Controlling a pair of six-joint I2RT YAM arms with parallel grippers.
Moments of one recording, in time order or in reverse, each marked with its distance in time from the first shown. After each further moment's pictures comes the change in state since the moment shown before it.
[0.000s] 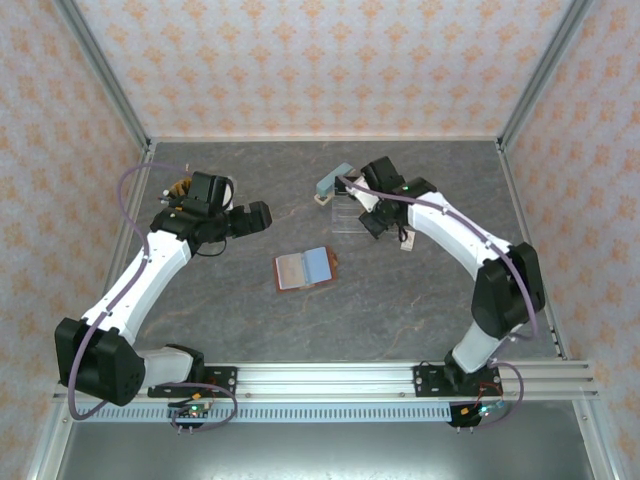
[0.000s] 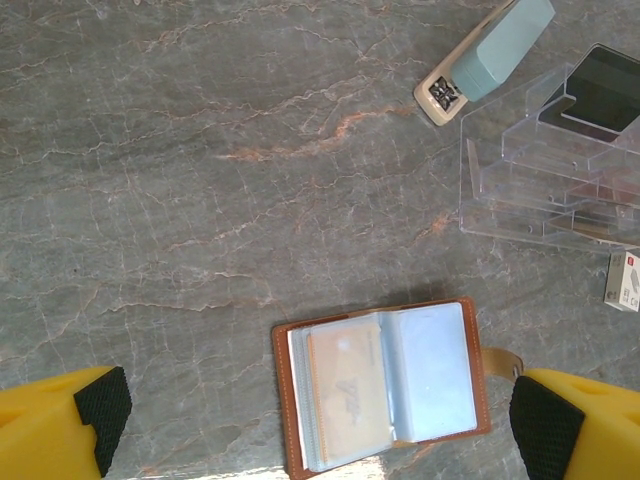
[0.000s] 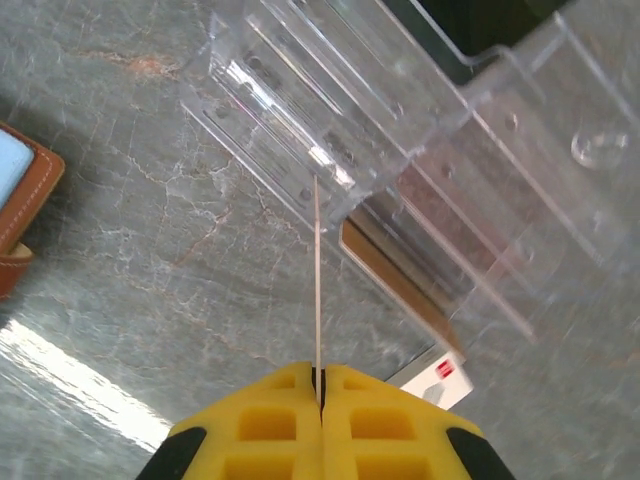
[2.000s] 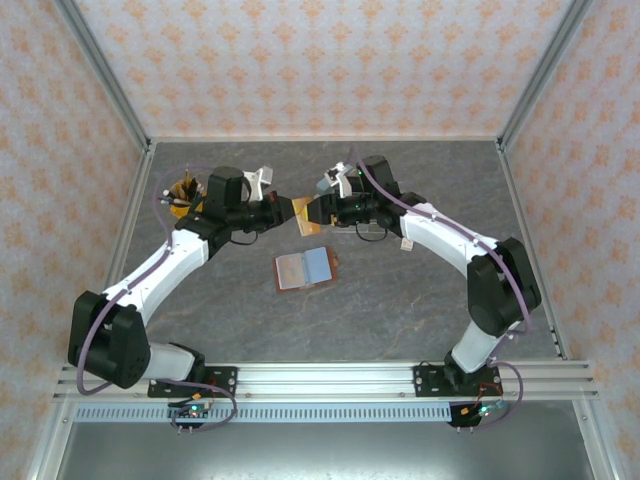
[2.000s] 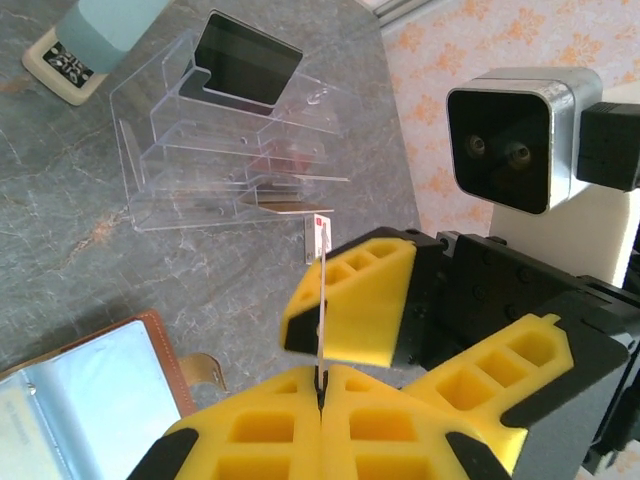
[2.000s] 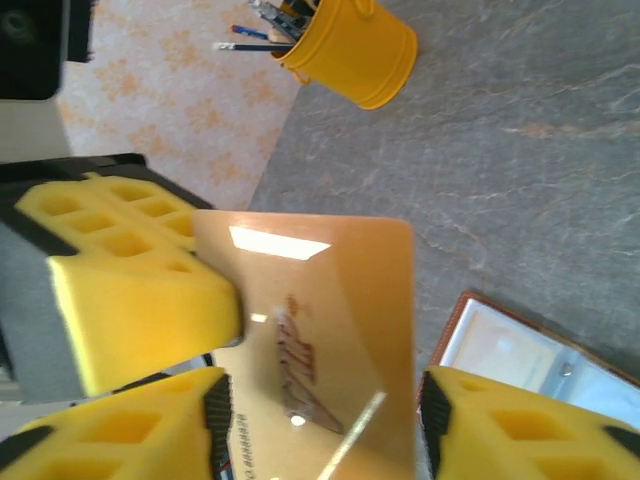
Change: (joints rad) left arm -0.078 0.100 -0.093 0.531 0.479 -0.237; right arm 0.026 0.001 -0.162 0.662 -0.917 0.913
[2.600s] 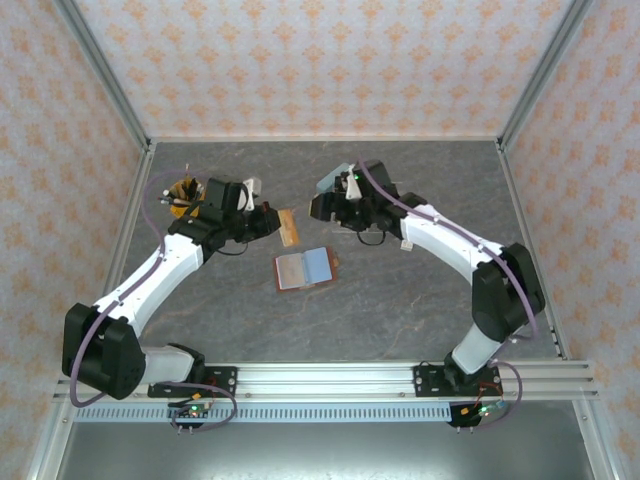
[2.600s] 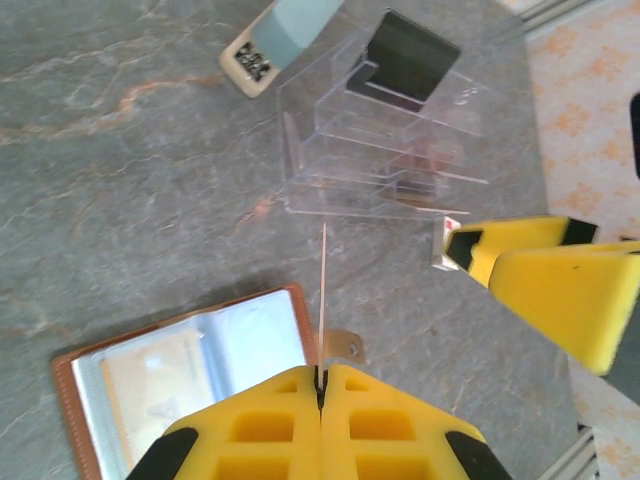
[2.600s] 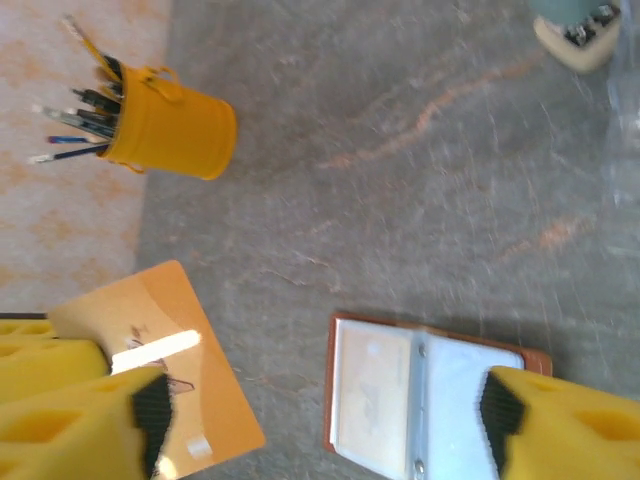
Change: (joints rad) left arm 0.000 -0.061 0.000 -0.219 -0.222 0.103; right arm 0.018 -0.040 0.000 -0.120 0.376 0.155
